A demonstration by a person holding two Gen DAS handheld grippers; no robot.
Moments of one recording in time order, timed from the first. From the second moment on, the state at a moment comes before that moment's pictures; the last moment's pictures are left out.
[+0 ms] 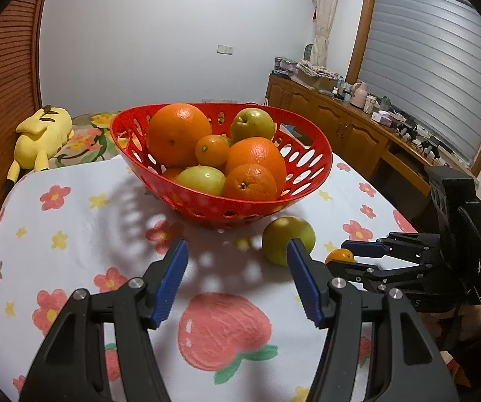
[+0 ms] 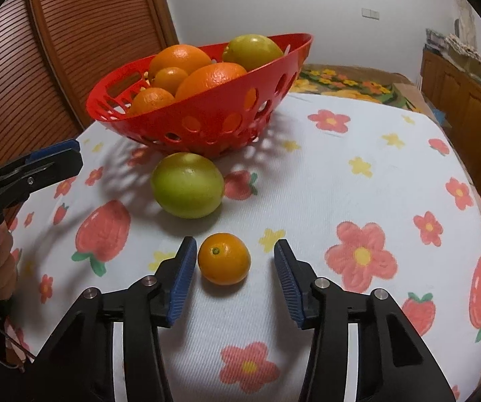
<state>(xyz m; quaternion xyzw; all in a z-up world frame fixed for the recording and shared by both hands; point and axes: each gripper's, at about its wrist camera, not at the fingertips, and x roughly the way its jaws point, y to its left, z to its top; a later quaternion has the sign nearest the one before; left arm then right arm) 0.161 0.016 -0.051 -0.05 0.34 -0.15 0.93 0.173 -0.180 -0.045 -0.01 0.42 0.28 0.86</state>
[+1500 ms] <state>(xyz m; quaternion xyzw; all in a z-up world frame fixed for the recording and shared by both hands) 0.211 -0.056 -0.072 -0.01 0.41 -0.19 0.89 0.134 -0.235 -0.046 0.01 0.38 0.26 0.89</state>
